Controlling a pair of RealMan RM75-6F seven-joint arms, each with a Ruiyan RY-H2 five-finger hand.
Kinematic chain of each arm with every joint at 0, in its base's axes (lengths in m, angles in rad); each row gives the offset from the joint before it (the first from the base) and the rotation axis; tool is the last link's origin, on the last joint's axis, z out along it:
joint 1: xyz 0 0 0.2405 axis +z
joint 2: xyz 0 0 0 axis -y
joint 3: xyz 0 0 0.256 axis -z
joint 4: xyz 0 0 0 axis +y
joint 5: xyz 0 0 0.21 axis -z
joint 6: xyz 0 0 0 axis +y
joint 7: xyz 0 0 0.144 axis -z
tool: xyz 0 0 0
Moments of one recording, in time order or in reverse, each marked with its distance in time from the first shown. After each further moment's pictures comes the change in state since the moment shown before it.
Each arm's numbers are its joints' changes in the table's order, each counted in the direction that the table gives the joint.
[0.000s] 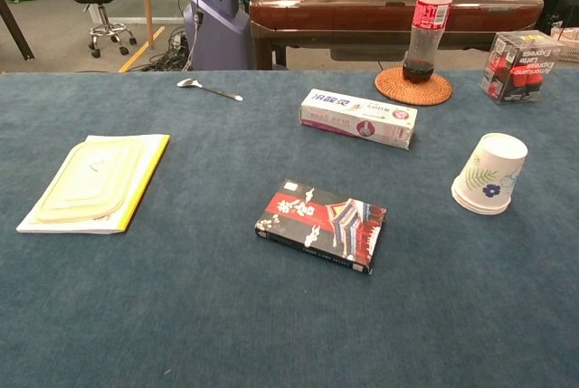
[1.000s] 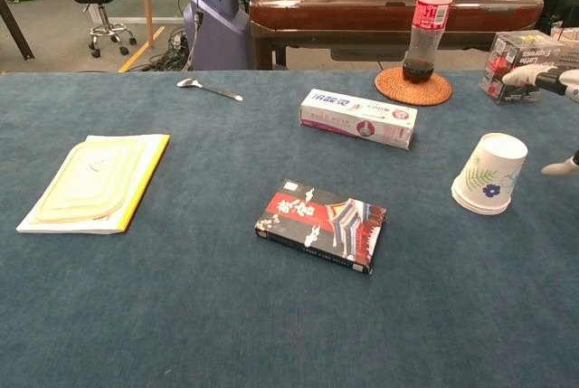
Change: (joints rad) left arm 0.003 -0.031 0.009 -0.002 0.027 -0.026 0.085; right arm 0.311 0.252 -0.114 0.216 -0.279 -0.343 0.378
